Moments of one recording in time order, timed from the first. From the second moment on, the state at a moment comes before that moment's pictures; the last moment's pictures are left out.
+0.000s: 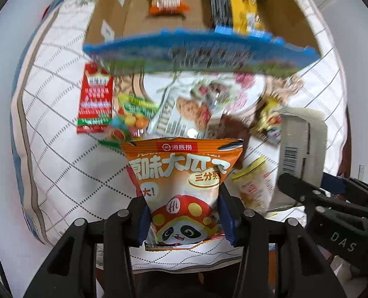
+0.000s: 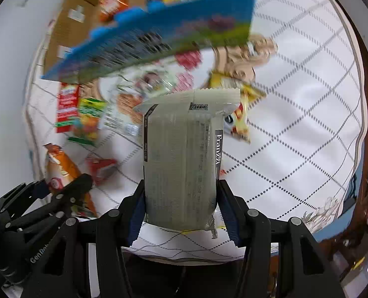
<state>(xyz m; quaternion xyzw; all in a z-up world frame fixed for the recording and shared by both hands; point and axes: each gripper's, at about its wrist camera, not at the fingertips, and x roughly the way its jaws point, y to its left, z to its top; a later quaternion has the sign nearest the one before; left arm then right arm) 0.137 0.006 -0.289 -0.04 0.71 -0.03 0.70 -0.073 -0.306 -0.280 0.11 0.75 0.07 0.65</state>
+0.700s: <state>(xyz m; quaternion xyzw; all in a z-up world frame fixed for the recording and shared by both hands) 0.328 0.076 -0.260 -0.09 0.69 -0.05 0.72 0.082 -0.289 -0.198 0.15 0.66 0.12 0.72</state>
